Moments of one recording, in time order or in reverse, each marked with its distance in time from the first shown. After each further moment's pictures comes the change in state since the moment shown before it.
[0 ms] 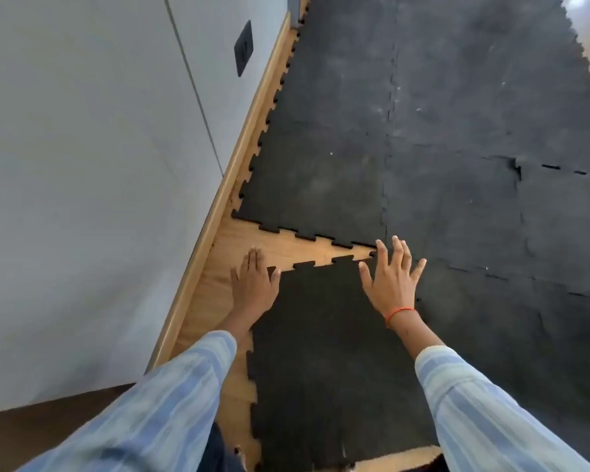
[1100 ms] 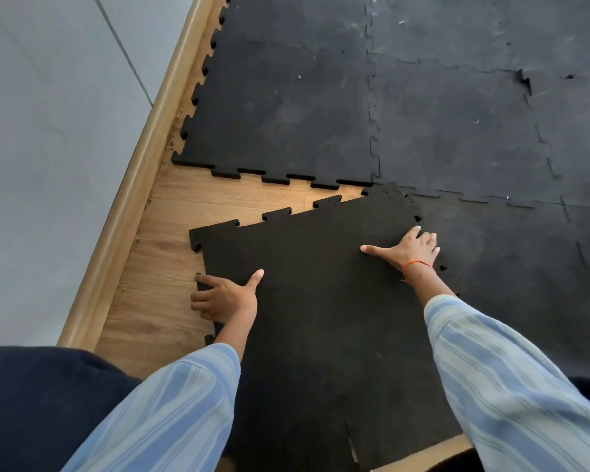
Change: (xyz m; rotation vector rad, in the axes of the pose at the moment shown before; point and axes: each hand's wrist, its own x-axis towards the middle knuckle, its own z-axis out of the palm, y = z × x) left_hand 0.035 -0.023 0.212 -0.361 0.143 -0.763; right_hand 0.027 0.130 0.185 0.060 -0.330 0.521
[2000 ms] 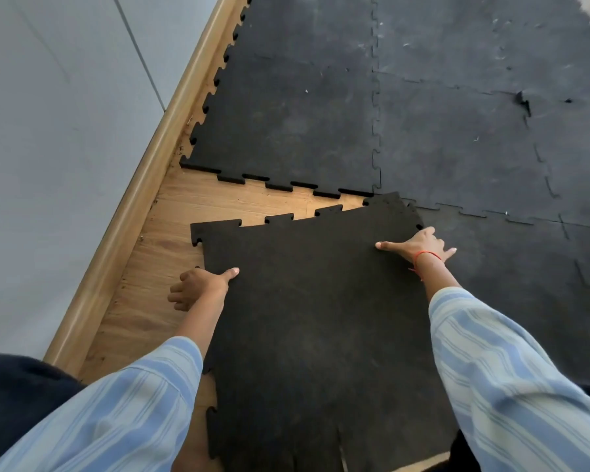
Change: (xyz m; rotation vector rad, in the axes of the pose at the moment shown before) left_hand 0.028 0.006 -0.043 -0.083 -0.055 -0.121; right_hand 0.016 0.000 -0.031 0.084 0.031 0.084
